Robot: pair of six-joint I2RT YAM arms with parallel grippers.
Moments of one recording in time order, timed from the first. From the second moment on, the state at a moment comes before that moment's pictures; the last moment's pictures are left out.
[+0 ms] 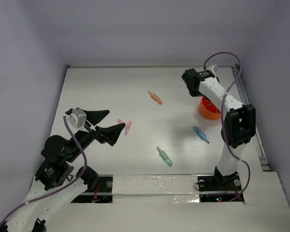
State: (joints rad) left arm -0.66 0.36 0.78 -0.23 0.11 -0.28; right arm 0.35 1.87 1.68 -1.33 1.22 0.54
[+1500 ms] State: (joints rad) left arm -0.67 0.38 0.78 -0.24 0.09 -0.28; right arm 0.33 1.88 1.57 -1.34 1.23 0.72
